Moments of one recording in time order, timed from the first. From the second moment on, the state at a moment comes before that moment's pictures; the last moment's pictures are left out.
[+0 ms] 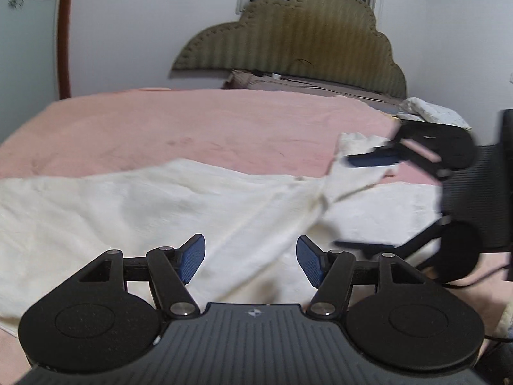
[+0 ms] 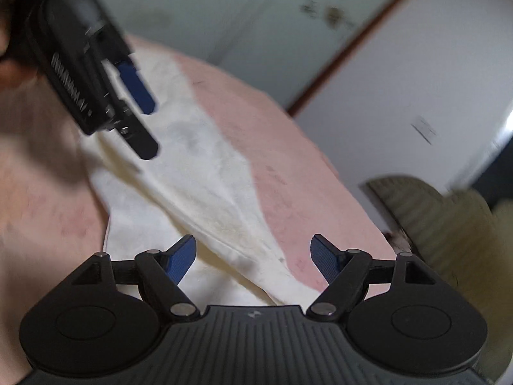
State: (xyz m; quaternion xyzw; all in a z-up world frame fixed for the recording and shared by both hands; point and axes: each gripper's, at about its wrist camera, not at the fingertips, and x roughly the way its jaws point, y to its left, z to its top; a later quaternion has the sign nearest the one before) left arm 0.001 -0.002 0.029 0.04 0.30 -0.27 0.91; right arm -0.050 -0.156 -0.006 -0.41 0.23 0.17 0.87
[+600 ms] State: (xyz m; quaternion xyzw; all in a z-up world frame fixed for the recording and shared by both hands) left arm -0.009 -0.061 -0.013 0.33 0.21 -0.34 0.85; right arm -0.032 -0.128 -0.035 -0.50 0.27 0.22 0.79
